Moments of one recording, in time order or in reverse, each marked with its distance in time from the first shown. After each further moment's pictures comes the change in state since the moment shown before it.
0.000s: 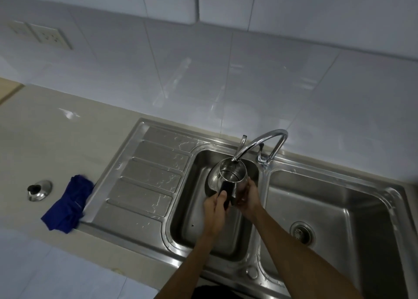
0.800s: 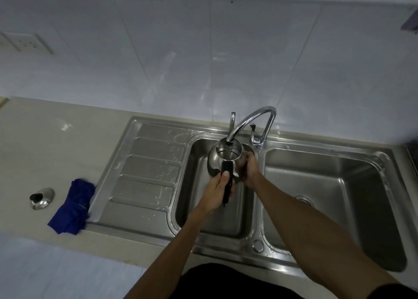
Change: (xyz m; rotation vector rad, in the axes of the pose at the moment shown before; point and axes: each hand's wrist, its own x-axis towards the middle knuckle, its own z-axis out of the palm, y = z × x) left_hand 0.007 0.016 -0.017 0.139 -0.412 -0.077; right_hand -0.002 -0.030 0.007 -0.058 0.052 -0.090
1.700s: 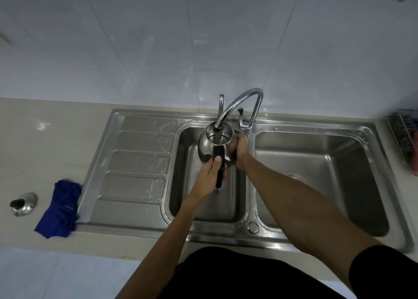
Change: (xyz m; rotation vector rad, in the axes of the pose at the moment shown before) left_hand 0.007 0.005 -0.001 0.048 -0.063 0.031; right_hand 0.040 0.001 0.000 0.058 0.064 -0.017
